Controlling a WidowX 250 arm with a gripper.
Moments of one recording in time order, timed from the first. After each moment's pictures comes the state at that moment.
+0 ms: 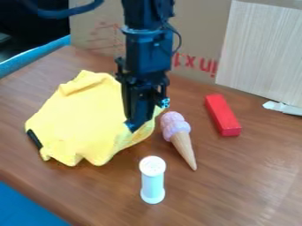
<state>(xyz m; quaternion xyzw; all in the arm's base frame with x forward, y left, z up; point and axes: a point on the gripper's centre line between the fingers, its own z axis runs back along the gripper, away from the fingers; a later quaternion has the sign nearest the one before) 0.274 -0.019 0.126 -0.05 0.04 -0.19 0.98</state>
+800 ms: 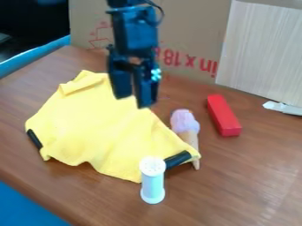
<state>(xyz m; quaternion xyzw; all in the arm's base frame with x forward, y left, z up) 0.290 0.006 0.140 -0.11 0.03 -0.17 0.98</state>
